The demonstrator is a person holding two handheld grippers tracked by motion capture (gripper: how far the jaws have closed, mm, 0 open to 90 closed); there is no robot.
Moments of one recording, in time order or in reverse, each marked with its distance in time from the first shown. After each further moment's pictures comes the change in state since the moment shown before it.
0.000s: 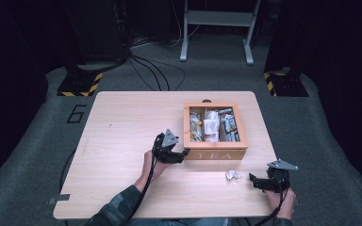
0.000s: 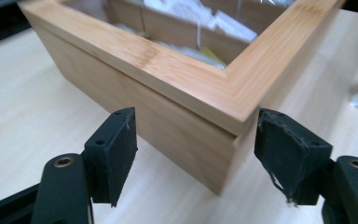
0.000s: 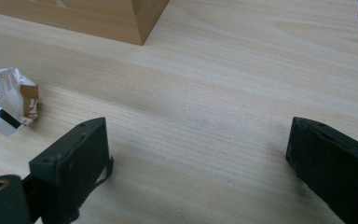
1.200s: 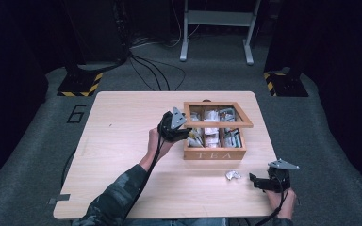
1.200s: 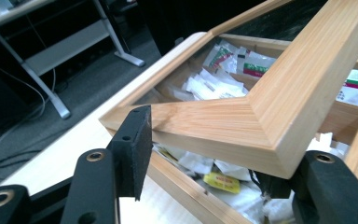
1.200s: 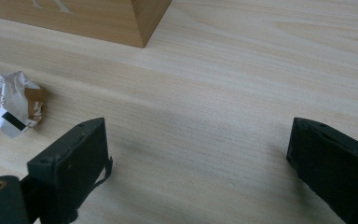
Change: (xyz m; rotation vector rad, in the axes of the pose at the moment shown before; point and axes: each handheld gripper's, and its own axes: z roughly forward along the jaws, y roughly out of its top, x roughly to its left) left arm 0.012 0.082 0.002 -0.090 0.137 0.170; right arm -0.004 0.000 0.000 -0.017 0.024 0.014
